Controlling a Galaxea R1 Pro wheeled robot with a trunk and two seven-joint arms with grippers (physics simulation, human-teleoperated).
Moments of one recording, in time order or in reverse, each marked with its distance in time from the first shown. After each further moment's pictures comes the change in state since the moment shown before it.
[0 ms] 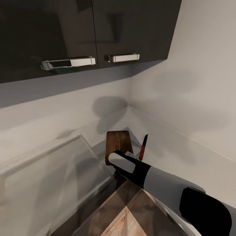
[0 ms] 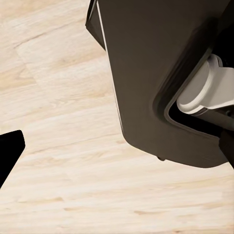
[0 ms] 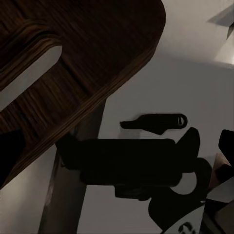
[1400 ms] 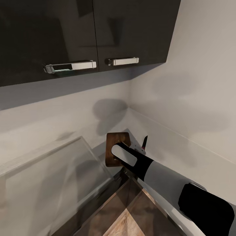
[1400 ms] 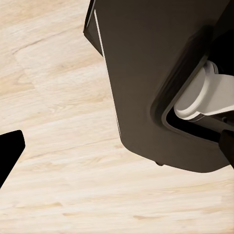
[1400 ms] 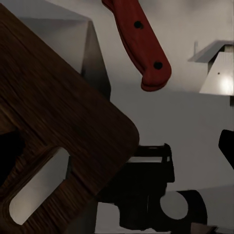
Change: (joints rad) left arm 0.000 0.000 -0.001 0.000 0.000 0.000 0.000; right arm -0.029 0.000 -0.145 0.014 0.208 -0.005 -0.093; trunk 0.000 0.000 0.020
